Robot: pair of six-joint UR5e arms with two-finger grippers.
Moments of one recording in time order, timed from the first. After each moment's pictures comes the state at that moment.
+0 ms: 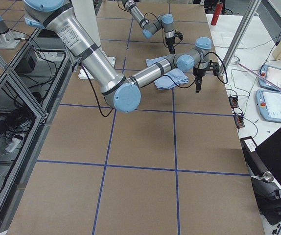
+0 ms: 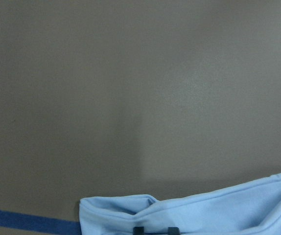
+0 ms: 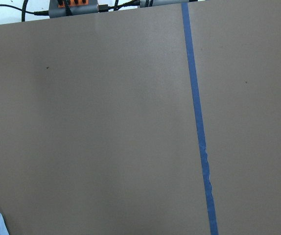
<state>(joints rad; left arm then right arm) -0.70 -2.27 -1.26 -2.19 -1.91 -1.39 1.05 -0.85 1.32 -1.46 2.11 0.88</state>
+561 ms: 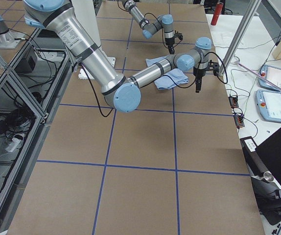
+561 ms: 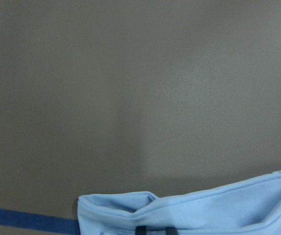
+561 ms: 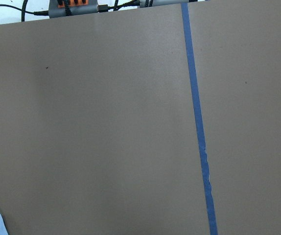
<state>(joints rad) -0.70 -2.27 -1.26 -2.19 -1.90 -1.39 1.05 -0.85 1.32 -1.46 2.11 0.87</state>
